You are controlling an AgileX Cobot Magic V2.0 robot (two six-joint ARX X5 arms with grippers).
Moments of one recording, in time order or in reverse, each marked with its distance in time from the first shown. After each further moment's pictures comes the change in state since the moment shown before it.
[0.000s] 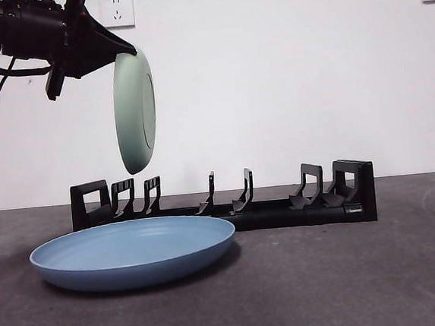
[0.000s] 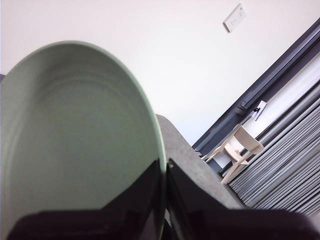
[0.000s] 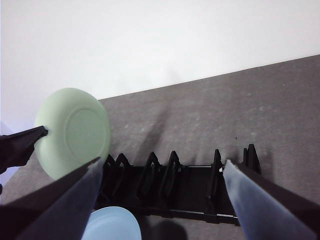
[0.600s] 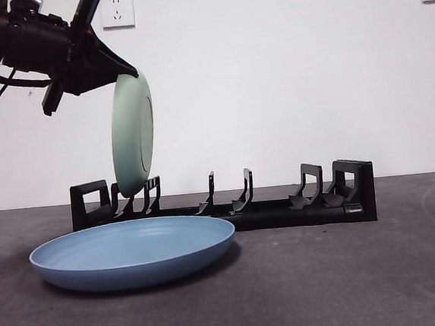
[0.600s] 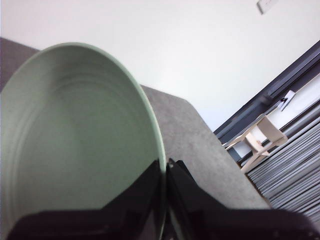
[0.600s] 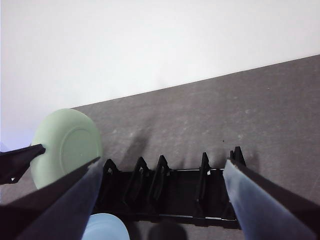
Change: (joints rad) left arm -0.011 0.000 0.000 -0.137 -0.068 0.055; right arm -0.003 0.000 0.000 0.000 0.051 -0.001
